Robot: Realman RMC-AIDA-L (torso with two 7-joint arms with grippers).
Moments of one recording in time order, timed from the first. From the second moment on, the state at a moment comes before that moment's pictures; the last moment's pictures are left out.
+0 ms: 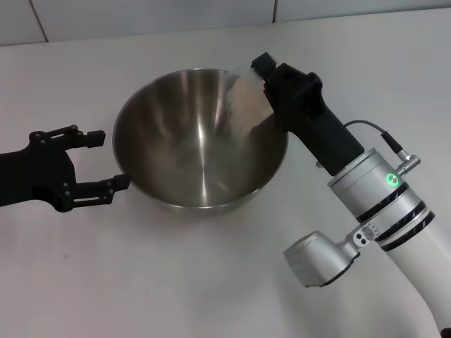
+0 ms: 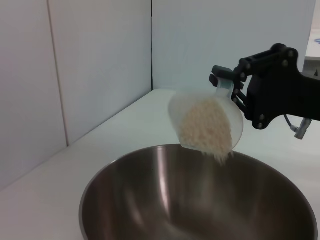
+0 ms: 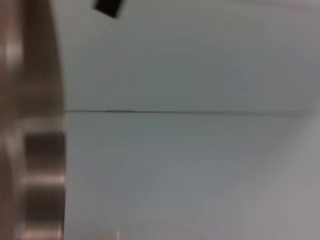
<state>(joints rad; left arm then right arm) -0.28 -2.06 1.06 1.09 1.82 1.48 -1.44 0.43 2.09 0.32 0.47 -2.08 -1.36 -1.71</state>
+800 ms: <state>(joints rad) -0.30 -2.06 1.06 1.08 1.85 1.47 -1.44 0.48 2.09 0.25 0.54 -2.17 -1.30 -2.58</state>
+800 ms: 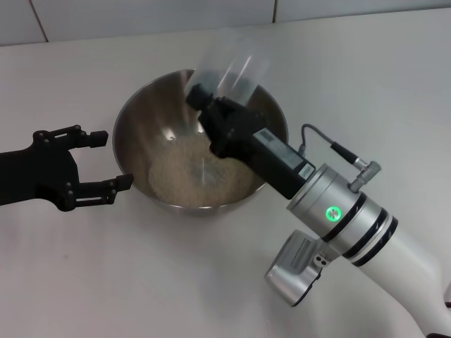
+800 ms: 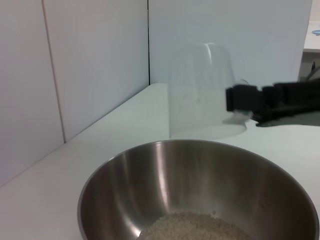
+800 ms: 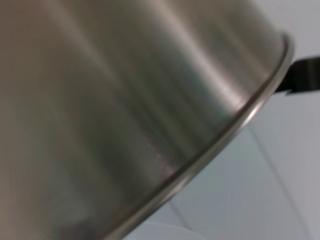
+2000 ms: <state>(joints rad) -0.30 -2.06 1.06 1.08 1.85 1.48 -1.43 0.37 2.09 0.52 0.34 -1.98 -1.29 -0.04</state>
